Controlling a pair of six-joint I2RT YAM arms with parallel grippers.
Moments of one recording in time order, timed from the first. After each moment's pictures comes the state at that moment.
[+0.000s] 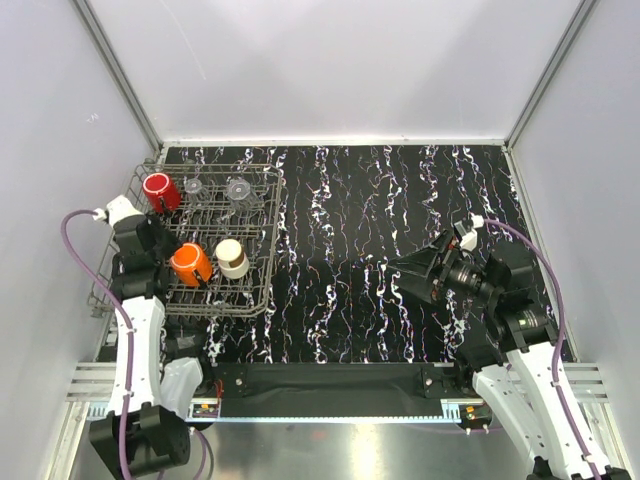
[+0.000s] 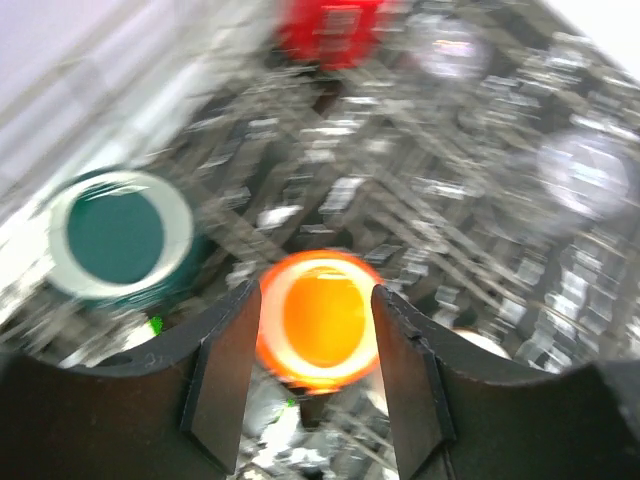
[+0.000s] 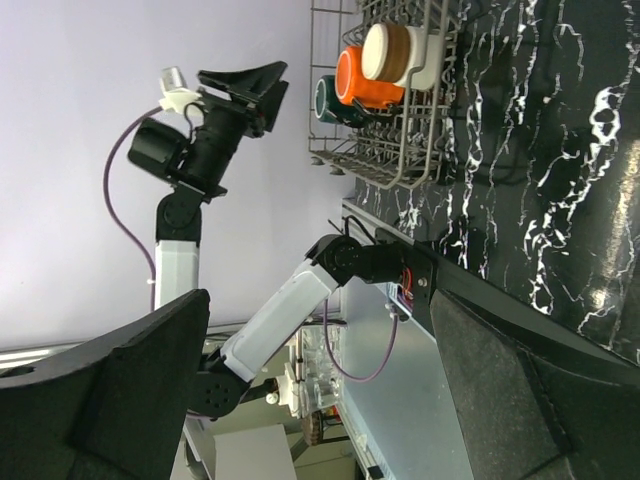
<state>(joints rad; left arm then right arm) 0.25 0.84 0.74 -0.43 -0.19 -0.39 0.22 0.55 0.68 -0.41 -0.76 1.18</state>
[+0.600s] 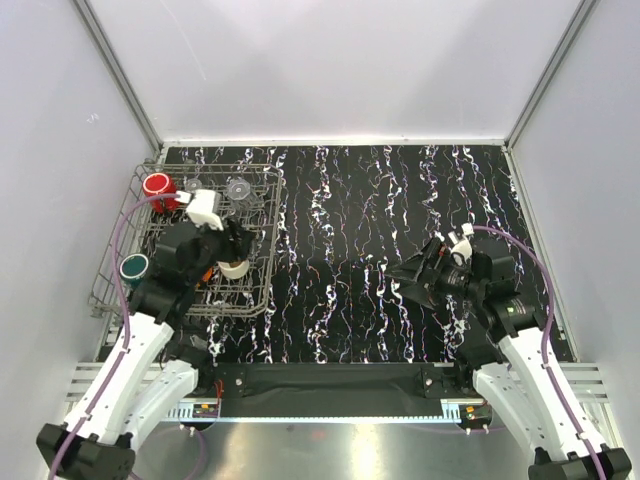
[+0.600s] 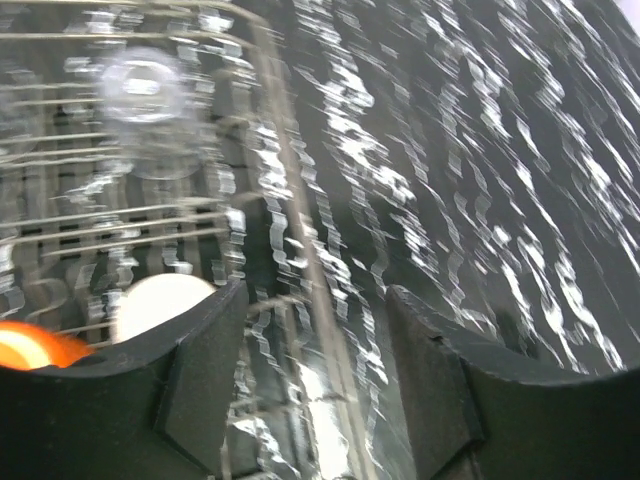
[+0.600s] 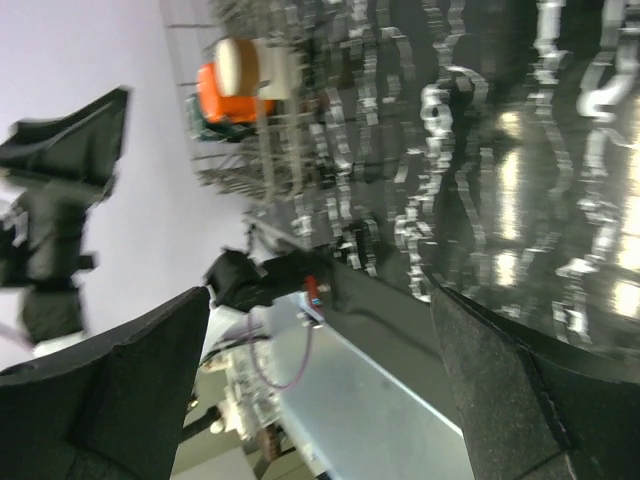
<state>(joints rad) -0.28 0.73 0.72 -0.31 0.07 -0.24 0.22 0.63 0.61 -0.52 -0.66 1.01</state>
